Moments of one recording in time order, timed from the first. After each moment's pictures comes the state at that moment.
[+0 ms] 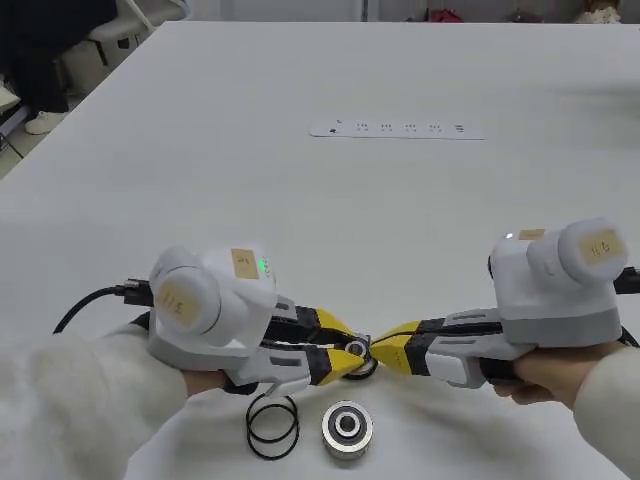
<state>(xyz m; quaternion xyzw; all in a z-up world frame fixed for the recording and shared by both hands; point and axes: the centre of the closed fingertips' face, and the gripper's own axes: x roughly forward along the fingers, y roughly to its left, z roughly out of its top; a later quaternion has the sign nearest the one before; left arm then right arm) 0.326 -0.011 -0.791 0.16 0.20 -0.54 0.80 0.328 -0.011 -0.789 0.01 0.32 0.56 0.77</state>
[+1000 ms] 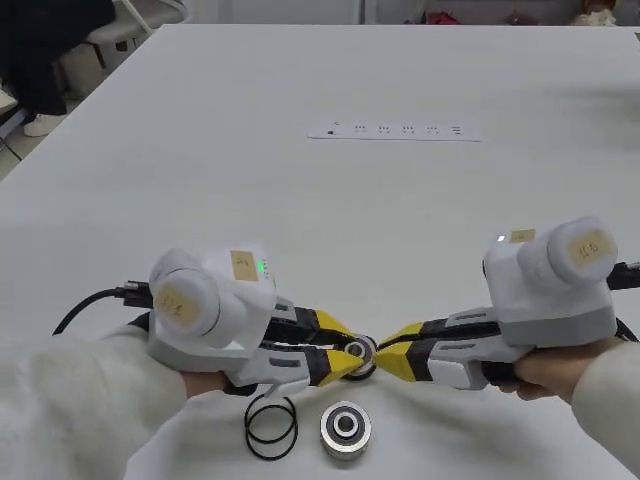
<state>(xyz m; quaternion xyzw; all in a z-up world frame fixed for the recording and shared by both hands) 0.326 -0.012 -0.791 0.16 0.20 -0.54 0.80 0.331 -0.016 -0.798 -0.03 0.33 0.56 0.76</state>
